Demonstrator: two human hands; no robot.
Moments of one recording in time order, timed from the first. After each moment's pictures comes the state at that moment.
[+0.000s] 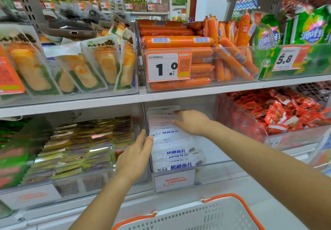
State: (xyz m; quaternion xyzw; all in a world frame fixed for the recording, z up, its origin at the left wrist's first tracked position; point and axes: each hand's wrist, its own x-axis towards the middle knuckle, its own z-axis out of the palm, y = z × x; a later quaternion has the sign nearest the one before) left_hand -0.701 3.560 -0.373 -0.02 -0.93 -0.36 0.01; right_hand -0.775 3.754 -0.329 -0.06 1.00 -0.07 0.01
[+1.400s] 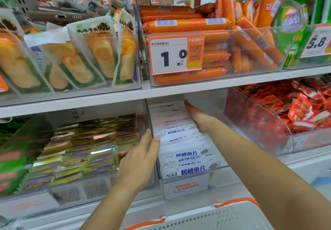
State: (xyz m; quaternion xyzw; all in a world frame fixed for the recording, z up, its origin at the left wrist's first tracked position) left_hand -0.706 3.559 -0.378 -0.03 -0.93 -0.36 0.03; right_hand -0.854 3.753 -0.383 0.17 0.77 -0.60 0.10
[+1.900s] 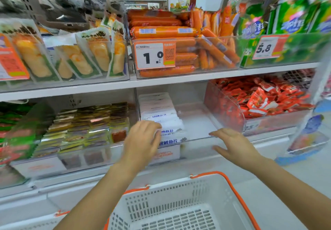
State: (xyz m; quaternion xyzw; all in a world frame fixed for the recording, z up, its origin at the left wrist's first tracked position) left_hand -0.675 3.581 -0.388 -0.29 -0.87 -0.23 0.34; right_hand -0.633 3.883 -0.403 -0.11 0.98 -0.09 -0.11
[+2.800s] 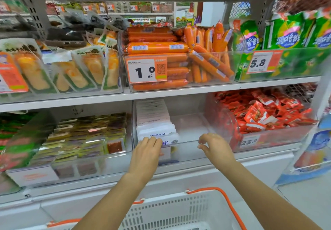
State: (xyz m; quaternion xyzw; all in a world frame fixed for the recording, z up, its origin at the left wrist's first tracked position) left_hand -0.691 3.622 -0.414 -0.22 -0.94 -0.05 0.25; right_hand -0.689 3.866 -0.411 -0.02 0.97 -0.18 -0.14
